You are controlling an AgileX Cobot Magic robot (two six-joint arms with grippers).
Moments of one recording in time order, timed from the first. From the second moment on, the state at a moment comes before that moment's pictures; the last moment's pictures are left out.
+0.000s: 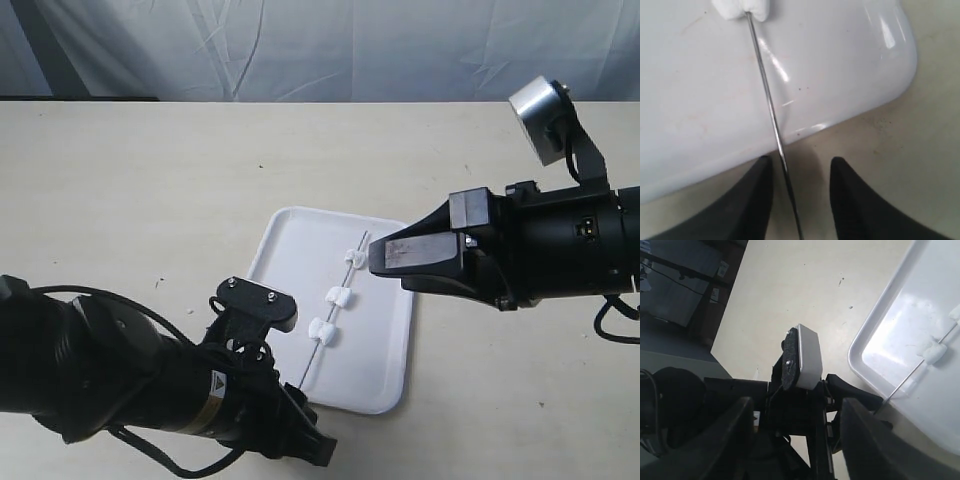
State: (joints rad) left arm -0.94 1.70 -0.56 1.63 -0.11 -2.08; right arm 0.28 1.20 -0.57 1.40 0.90 -0.83
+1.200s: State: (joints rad) left arm -0.94 1.71 -0.55 1.62 -0.07 -2.09; right arm 0.28 1.20 -0.57 1.40 0.72 -0.83
